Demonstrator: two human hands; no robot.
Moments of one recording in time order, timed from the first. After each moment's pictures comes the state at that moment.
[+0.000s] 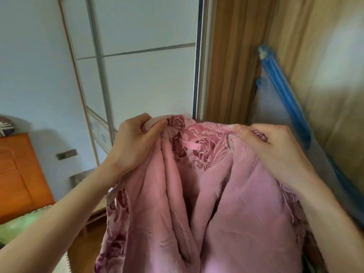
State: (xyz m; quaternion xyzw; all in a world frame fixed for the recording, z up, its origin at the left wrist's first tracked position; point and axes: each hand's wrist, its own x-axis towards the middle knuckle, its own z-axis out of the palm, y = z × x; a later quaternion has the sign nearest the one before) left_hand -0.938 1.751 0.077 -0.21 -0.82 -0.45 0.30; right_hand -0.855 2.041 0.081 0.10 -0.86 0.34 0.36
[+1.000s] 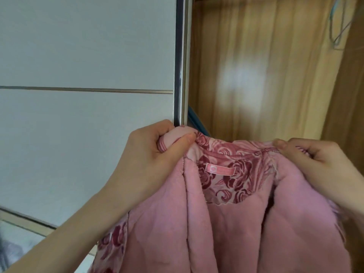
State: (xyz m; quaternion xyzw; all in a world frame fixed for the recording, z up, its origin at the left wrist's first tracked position) left_hand -0.931 1.864 0.154 -0.50 -0.63 -0.56 0.18; right_hand -0.731 2.111 0.146 -0.13 -0.83 0.31 0.44
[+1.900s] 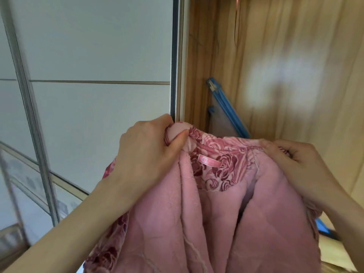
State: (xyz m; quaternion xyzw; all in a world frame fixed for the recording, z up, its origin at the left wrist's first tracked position) left_hand -0.964 1.821 0.148 -0.34 -0.77 -0.35 0.40; right_hand -0.833 2.092 0.123 -0.03 -0.85 0.33 0.41
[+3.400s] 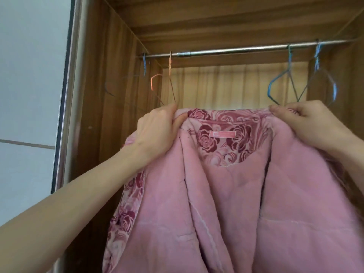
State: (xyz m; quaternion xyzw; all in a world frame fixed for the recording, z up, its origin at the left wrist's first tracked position) left_hand -0.965 2.018 0.299 -0.46 -0.65 -0.39 0.47; right_hand -0.711 2.245 0.339 -0.13 -0.83 0.07 0.54
